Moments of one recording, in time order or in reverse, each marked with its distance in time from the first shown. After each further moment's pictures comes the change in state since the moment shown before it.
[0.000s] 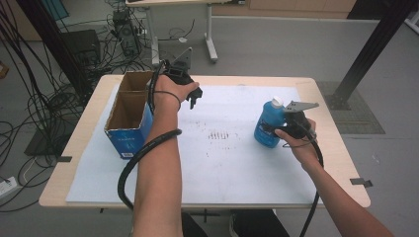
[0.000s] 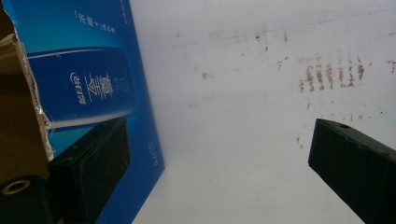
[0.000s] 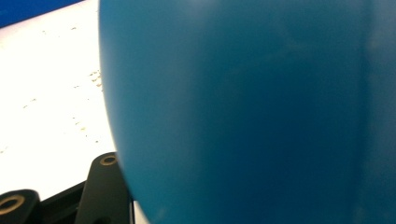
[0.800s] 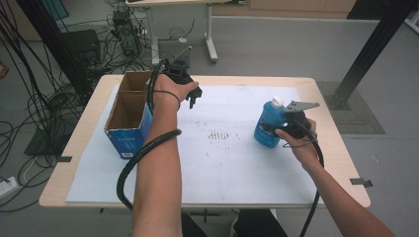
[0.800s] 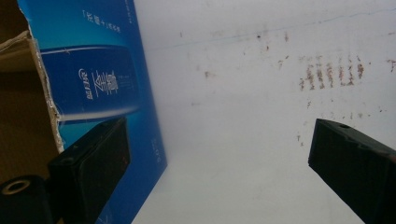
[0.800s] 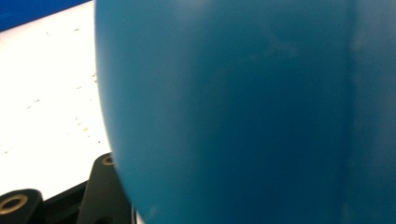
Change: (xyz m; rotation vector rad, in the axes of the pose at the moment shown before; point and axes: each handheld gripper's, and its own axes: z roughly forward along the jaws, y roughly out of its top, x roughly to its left) left arm 0.000 -0.002 -0.007 -0.004 0.010 -0.002; right arm -0.001 0.000 -0.001 0.000 0.012 0.008
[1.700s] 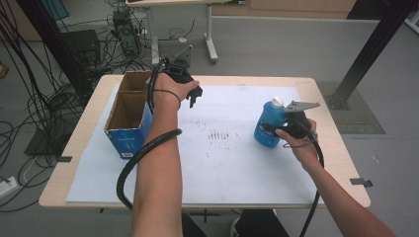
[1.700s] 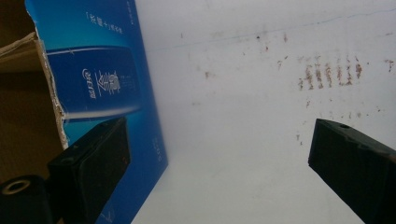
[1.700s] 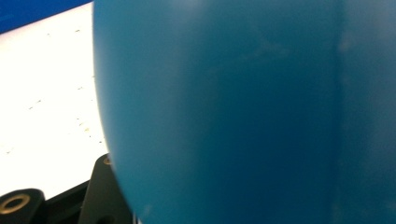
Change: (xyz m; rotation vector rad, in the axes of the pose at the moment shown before) left arm -0.001 0.000 -0.004 -0.005 0.002 0.003; right arm 0.000 0.000 0.000 -0.002 0.003 0.004
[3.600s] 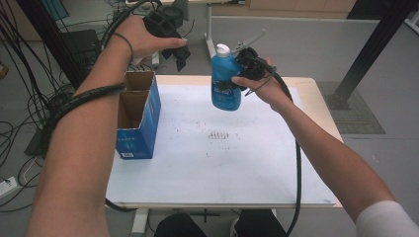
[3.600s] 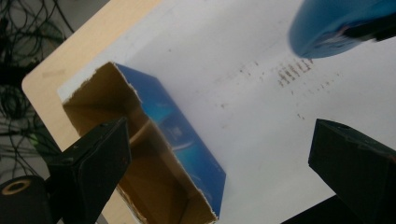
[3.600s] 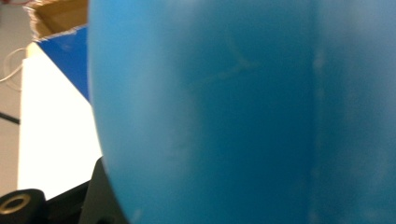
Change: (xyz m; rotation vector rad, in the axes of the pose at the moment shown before) left arm 0.032 -0.004 -0.135 -0.215 -0.024 0.531; right arm 0.055 0.214 0.054 0.126 0.346 -0.195
